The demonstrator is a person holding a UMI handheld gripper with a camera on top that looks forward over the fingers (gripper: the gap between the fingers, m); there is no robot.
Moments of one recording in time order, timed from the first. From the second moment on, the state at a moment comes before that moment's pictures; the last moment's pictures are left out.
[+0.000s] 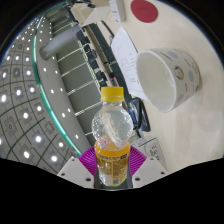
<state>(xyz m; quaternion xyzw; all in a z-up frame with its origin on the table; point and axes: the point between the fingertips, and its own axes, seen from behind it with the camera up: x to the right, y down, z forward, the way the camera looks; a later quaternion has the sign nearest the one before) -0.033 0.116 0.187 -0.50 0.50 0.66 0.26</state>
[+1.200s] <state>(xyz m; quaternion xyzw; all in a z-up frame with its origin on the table) 0.259 0.133 0.066 -0.81 0.00 0.01 0.59</state>
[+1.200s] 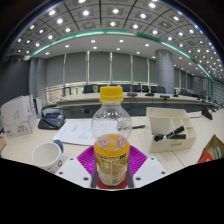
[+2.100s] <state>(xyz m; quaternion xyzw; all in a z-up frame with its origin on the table) 0.194 -0.173 0.163 -0.90 0.00 -0.02 0.44</state>
